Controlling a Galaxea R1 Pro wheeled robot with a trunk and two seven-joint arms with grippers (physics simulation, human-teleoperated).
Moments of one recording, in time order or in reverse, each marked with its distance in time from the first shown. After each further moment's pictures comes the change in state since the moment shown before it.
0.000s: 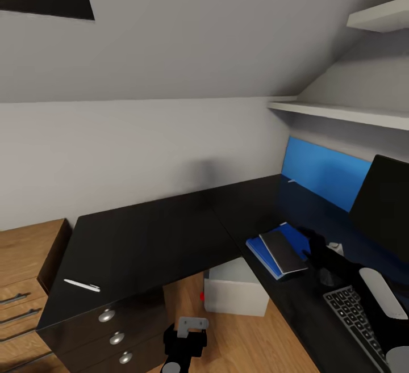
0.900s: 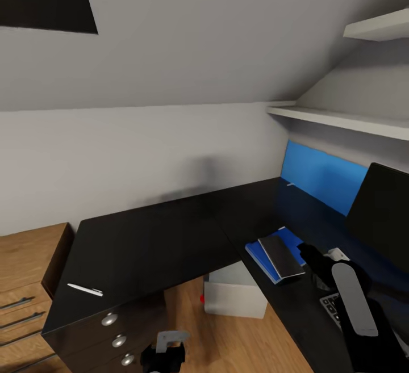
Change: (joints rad) left arm 0.001 0.066 -0.003 0.095 0.150 -0.002 0.038; right arm 0.102 0.230 0.005 -0.494 0.433 0.007 -0.753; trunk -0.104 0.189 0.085
